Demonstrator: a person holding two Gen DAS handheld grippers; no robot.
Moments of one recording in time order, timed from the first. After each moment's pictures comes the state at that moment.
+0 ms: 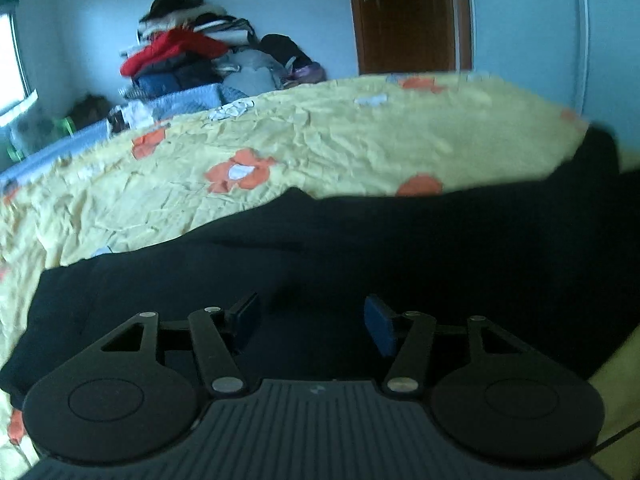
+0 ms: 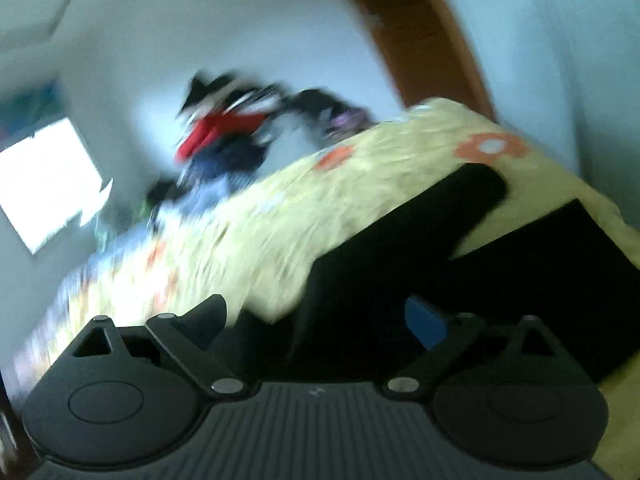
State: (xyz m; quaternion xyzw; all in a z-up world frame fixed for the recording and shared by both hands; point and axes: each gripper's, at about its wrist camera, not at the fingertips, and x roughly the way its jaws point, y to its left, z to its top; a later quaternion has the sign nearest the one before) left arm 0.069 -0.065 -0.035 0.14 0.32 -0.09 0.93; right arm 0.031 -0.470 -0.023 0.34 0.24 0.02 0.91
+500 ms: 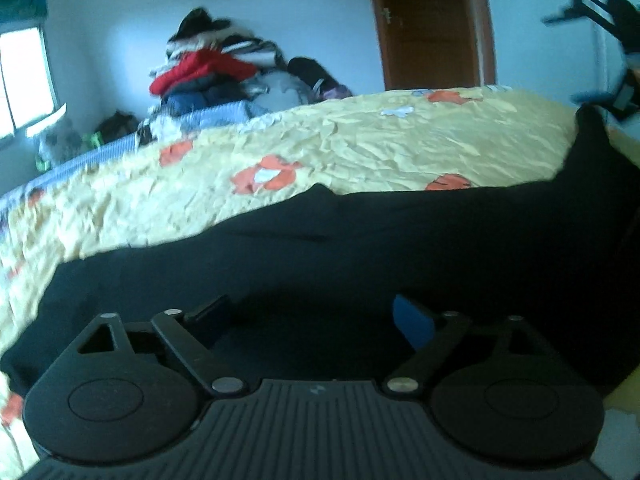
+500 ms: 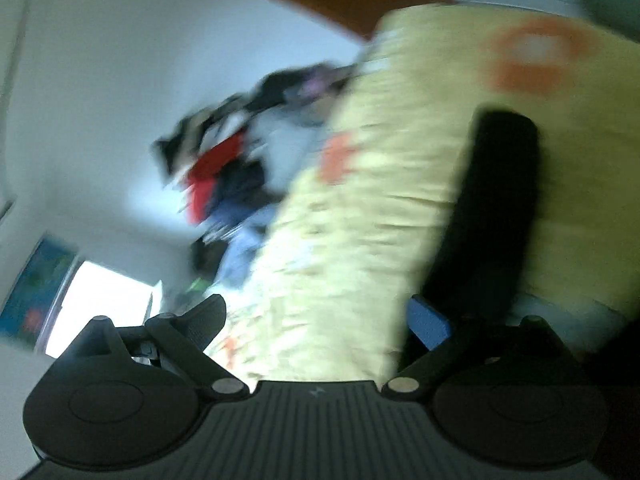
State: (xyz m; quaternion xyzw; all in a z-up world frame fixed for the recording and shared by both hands) left arm 0.065 -0.047 -0.049 0.11 0.28 -0.05 0.95; right arm 0.222 -0.478 -0.013 0.51 0.26 0.14 0.81
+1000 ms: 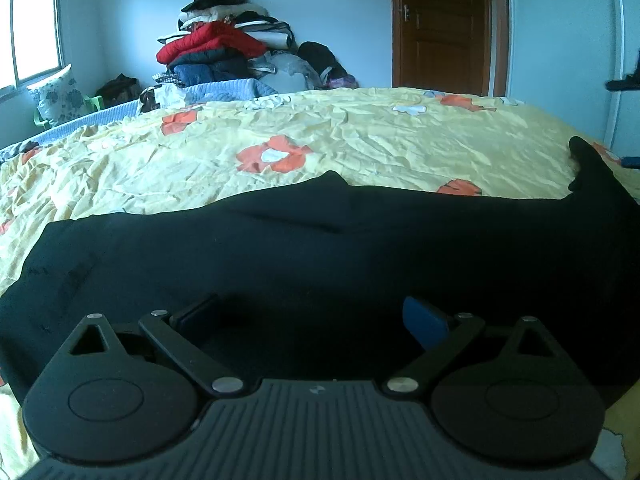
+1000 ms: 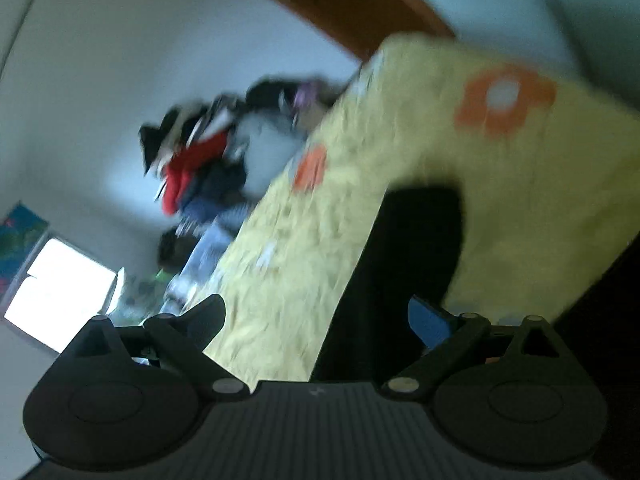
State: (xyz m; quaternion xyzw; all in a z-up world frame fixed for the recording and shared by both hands) left arm 0.069 -0.034 -0.049 0.07 0.30 -0.06 0.95; right arm 0.182 -0.485 -0.033 0.48 0.29 0.07 0.82
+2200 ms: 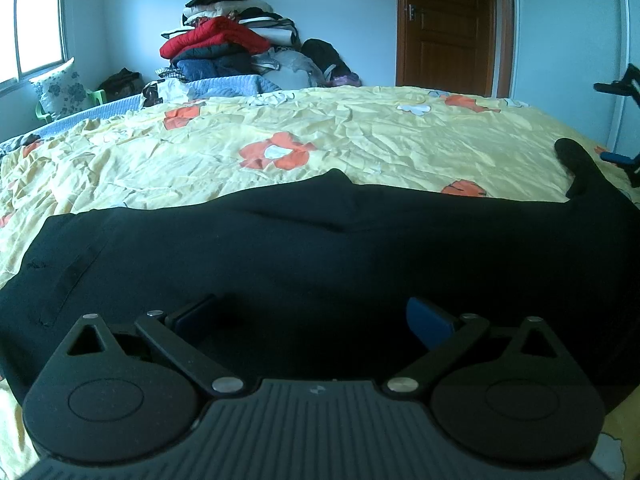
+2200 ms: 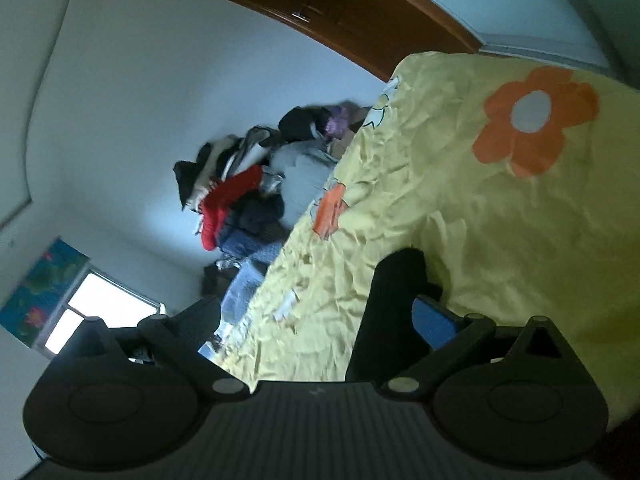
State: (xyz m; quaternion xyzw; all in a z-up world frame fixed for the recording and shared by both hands) left arm 0.071 -0.032 -0.050 0.06 0.31 -0.05 0.95; right arm 0.212 -0.517 -0.068 0.52 0.19 0.07 0.83
